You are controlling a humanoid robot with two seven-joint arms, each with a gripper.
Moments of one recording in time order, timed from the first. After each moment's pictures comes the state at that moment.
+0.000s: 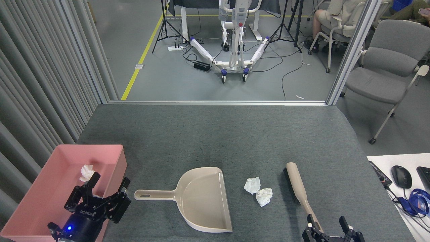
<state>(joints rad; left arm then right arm) 0.10 0.35 -0.06 -1.68 -1.04 -0.19 0.16 0.26 -0.16 0.02 -1.59 1.24 0.01 -0.12</state>
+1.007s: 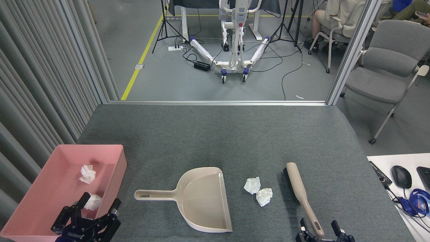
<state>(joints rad) 0.25 0.44 -0.06 -1.73 -0.99 -0.16 0.18 0.24 -0.14 0.05 -1.53 1.24 0.02 -0.14</state>
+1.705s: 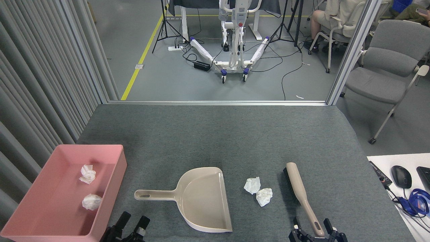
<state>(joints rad) 0.31 0.30 -0.18 -1.73 -0.67 -0.40 0.22 0.21 -0.13 0.08 -1.49 1.24 0.02 -0.15</state>
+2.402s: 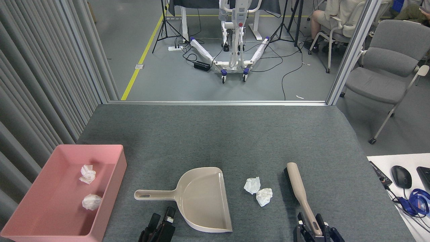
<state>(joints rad) 0.24 0.05 -0.26 -1.63 -0.60 -0.22 0.21 0.20 -0.12 0.08 -1.48 1.24 0.02 -0.15</state>
